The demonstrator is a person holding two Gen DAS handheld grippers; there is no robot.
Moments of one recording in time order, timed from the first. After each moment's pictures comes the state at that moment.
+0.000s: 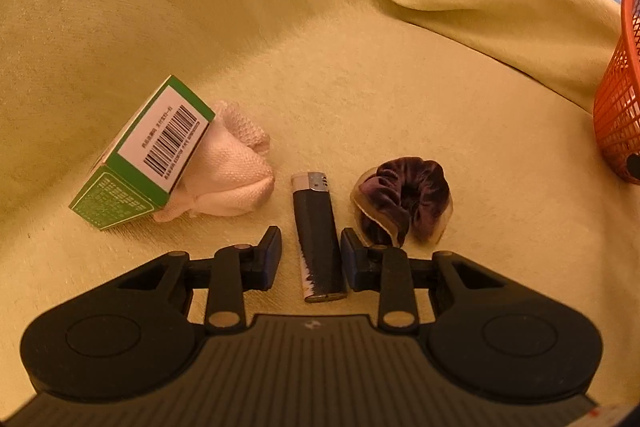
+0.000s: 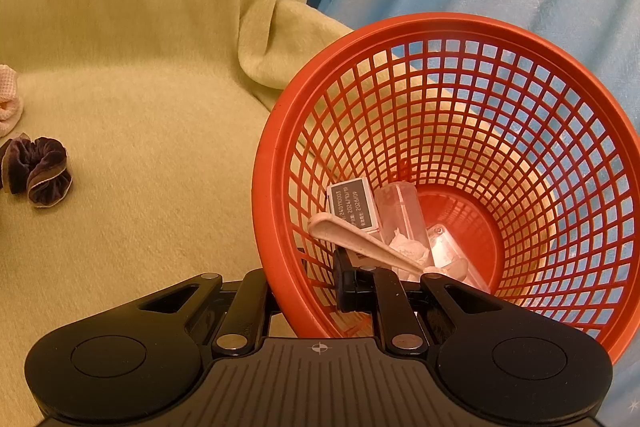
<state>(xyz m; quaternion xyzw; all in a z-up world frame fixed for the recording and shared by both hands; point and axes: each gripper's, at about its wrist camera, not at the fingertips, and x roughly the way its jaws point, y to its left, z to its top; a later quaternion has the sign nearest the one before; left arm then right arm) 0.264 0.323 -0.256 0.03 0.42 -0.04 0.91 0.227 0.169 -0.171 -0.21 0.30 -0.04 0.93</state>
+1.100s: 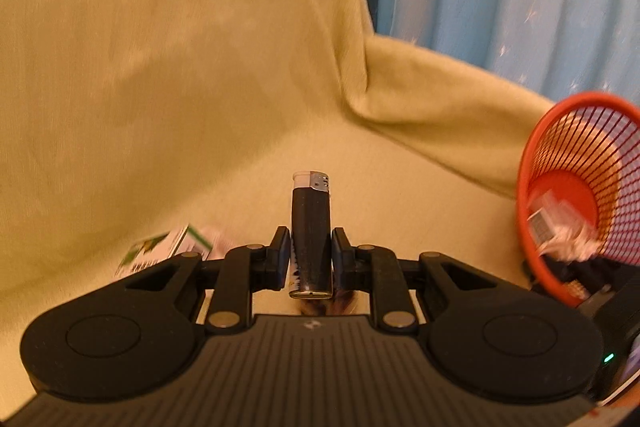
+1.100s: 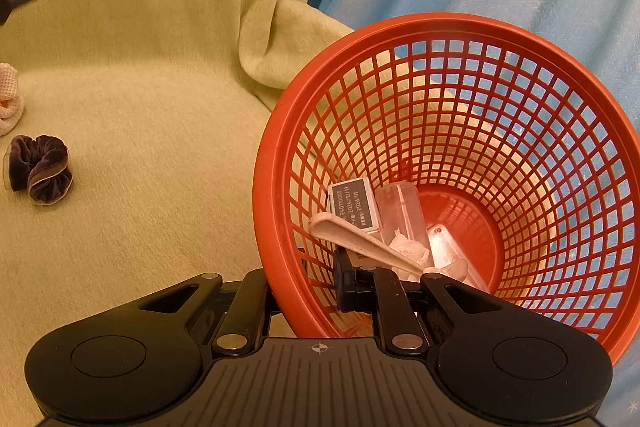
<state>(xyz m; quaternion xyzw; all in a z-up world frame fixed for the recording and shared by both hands) 0.232 0.305 -0.138 -0.01 0.33 -0.06 0.94 0.226 0.168 -0.170 -0.21 0.30 -0.05 0.93</state>
